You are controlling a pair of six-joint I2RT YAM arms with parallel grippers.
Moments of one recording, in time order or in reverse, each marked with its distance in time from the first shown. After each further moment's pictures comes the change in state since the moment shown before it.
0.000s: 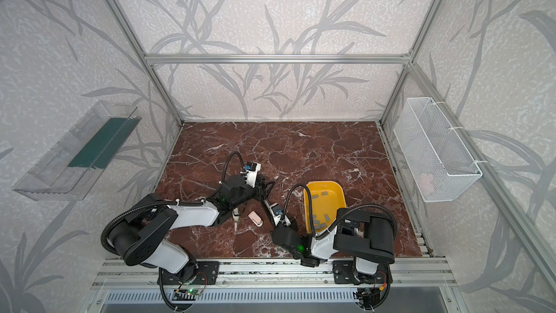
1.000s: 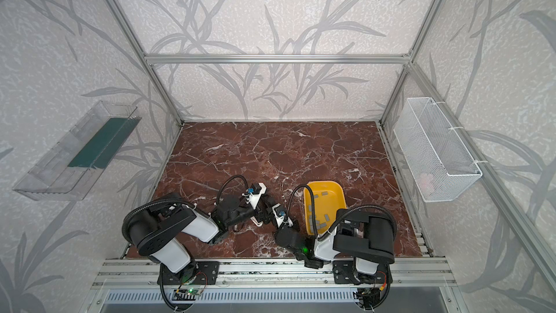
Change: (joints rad) left arm -0.116 0.124 -0.221 0.512 0.101 0.208; right arm 0.002 0.002 -0.048 0.099 0.000 -0.002
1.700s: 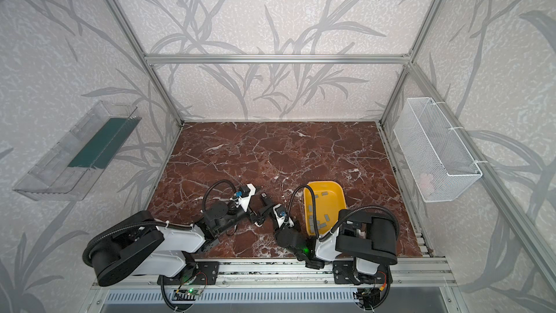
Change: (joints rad) left arm -0.028 -0.326 -0.088 -0.138 -0.158 0.016; right arm 0.010 -0.052 -0.010 -0.035 0.014 -0.002
